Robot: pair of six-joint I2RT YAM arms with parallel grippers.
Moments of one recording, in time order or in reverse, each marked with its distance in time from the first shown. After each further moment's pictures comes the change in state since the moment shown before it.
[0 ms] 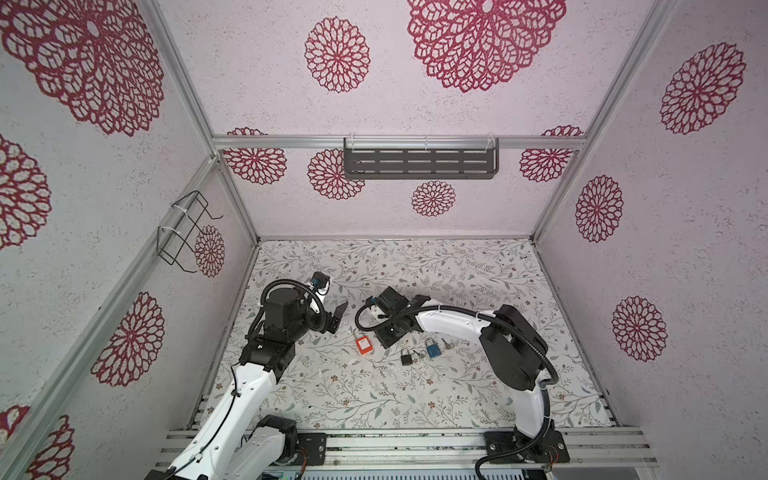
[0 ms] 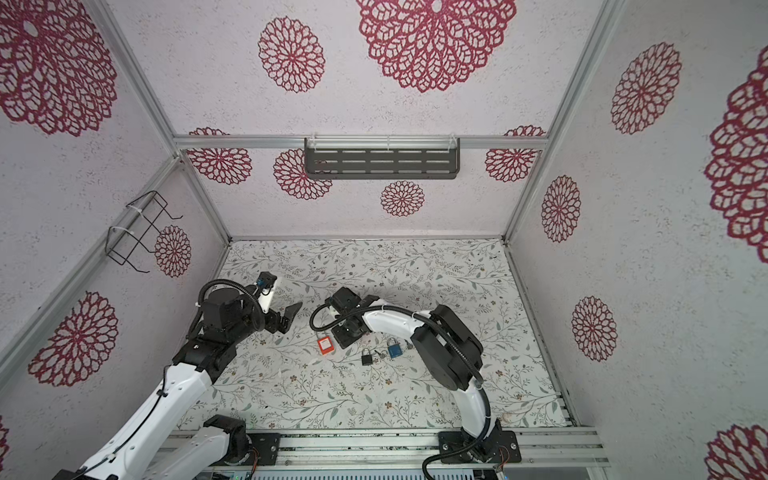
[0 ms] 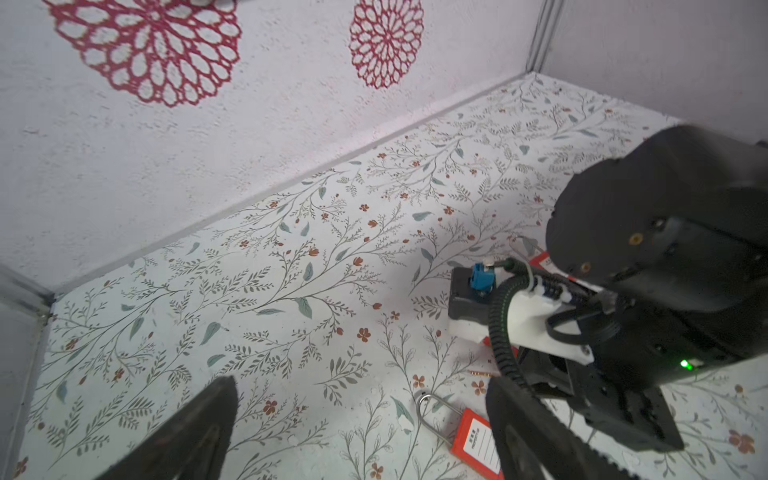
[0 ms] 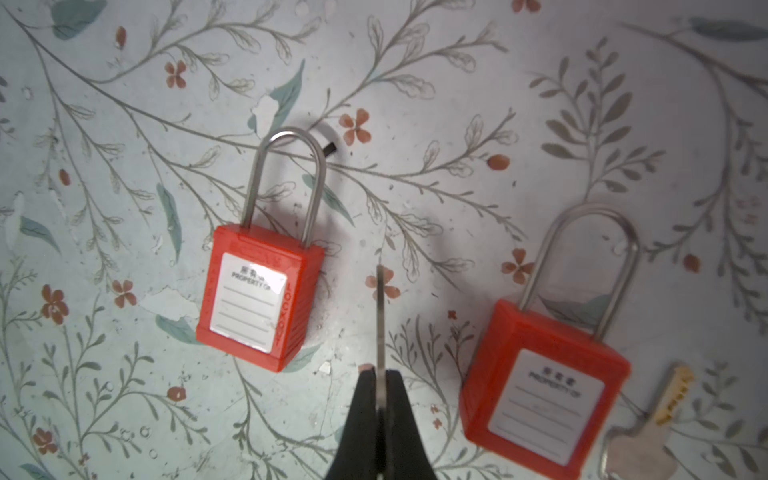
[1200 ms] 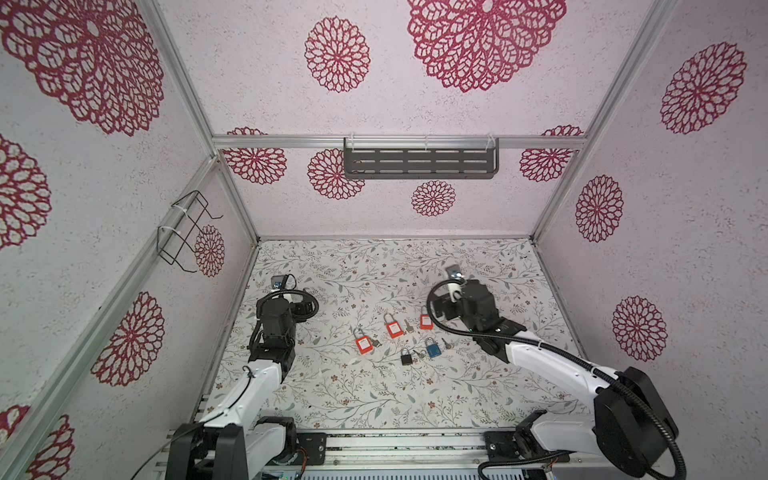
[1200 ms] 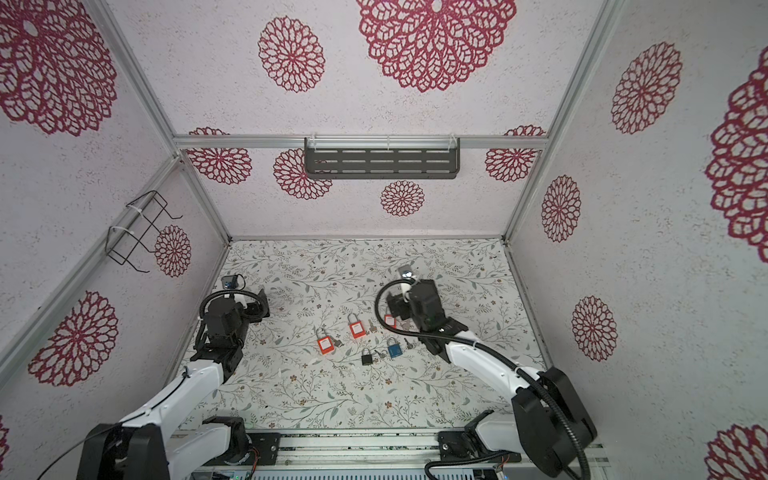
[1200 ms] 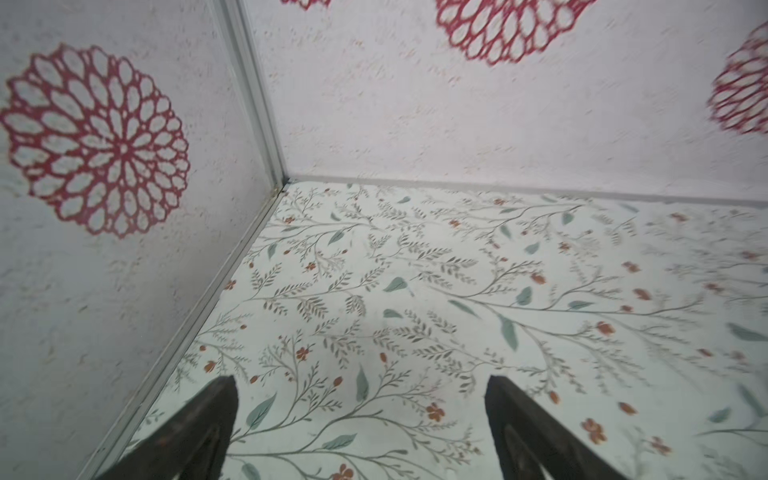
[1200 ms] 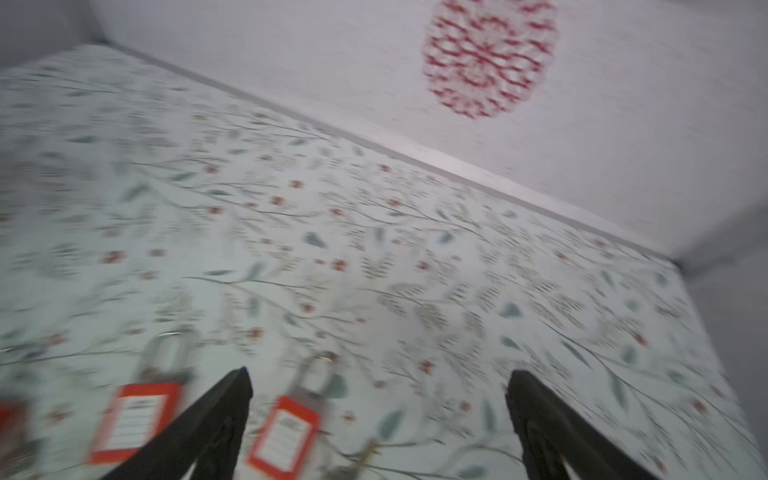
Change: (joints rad) left arm 0.184 0.290 -0.243 0.595 -0.485 -0.179; right arm -0.402 -0.753 -0.854 0.850 0.458 -0.233
